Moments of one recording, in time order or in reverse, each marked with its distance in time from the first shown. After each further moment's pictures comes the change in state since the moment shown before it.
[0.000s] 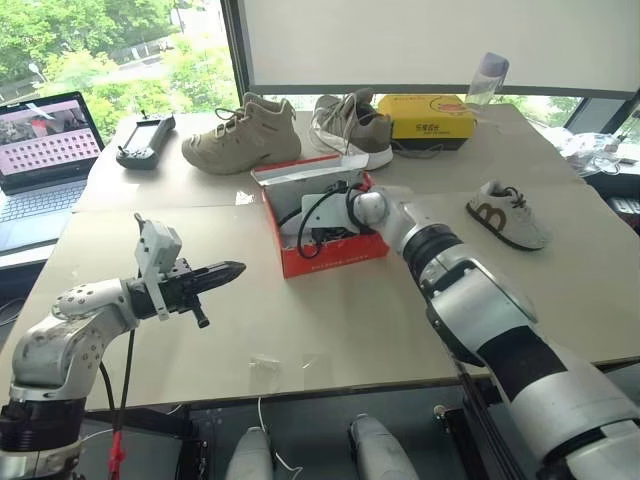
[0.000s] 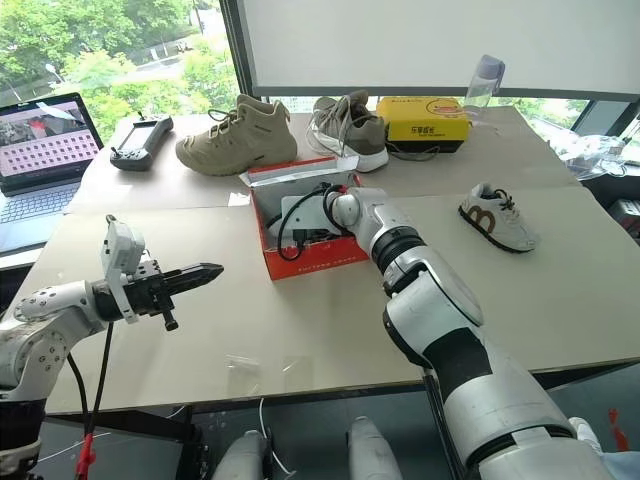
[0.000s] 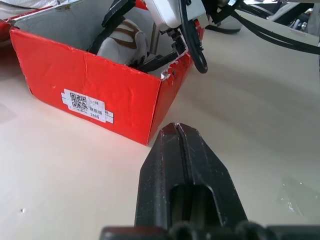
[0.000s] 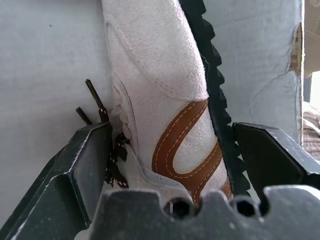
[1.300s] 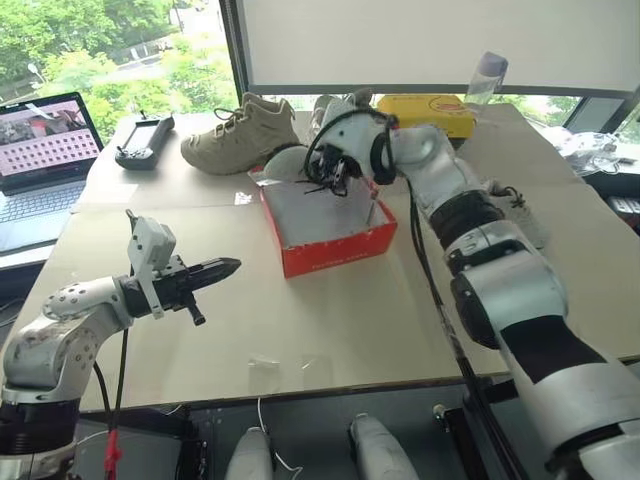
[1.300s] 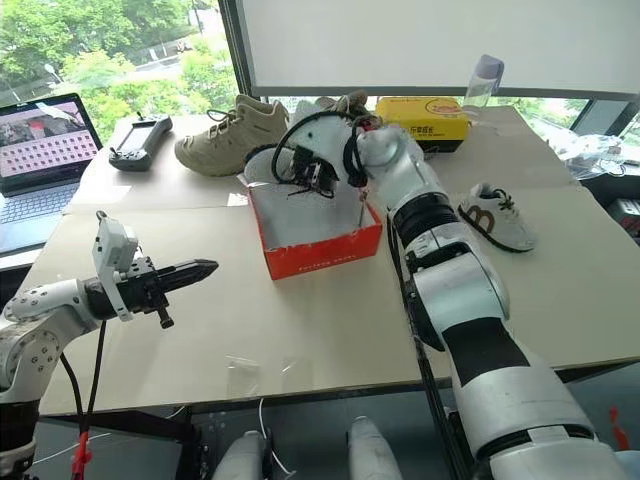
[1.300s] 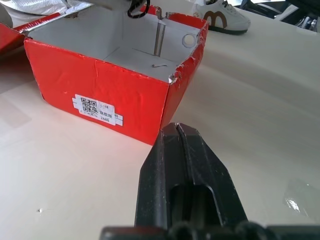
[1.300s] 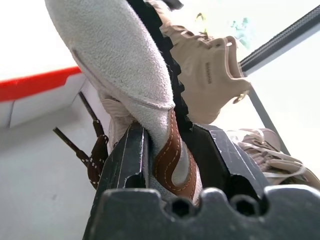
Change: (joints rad) left arm -0.007 0.011 0.011 -0.005 0.003 0.005 0.010; right arm -0.063 -0.107 -0.381 -0.232 0.296 0.132 0.194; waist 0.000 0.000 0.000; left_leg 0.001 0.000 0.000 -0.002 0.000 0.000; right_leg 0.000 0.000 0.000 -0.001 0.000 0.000
